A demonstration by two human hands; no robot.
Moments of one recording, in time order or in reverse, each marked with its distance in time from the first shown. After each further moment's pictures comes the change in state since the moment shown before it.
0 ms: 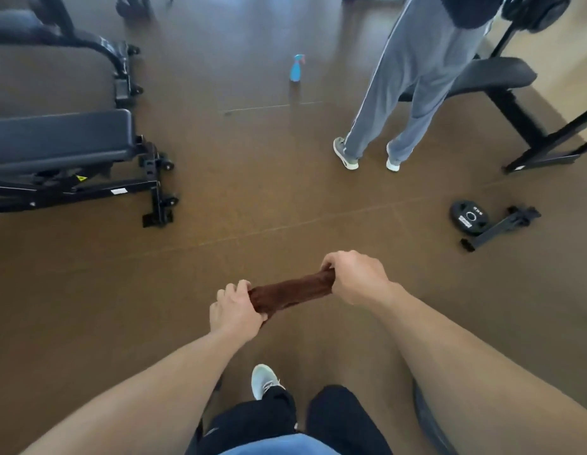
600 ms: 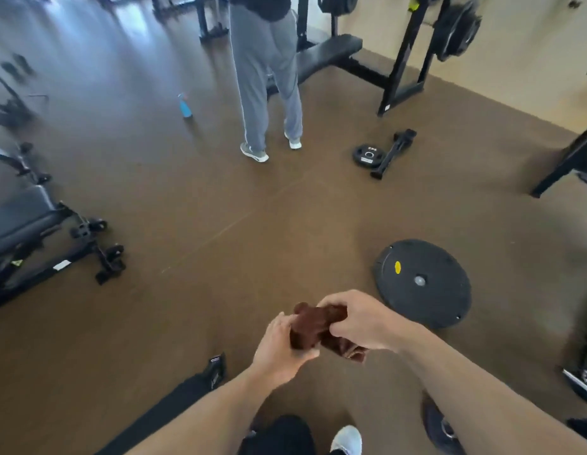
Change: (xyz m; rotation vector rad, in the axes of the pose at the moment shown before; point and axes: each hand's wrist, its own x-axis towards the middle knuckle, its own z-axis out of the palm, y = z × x) left_hand -0.297 -0.014 0.156 -0.117 -0.310 0.605; right_hand -0.392 0.034 0.189 0.848 0.007 0.169
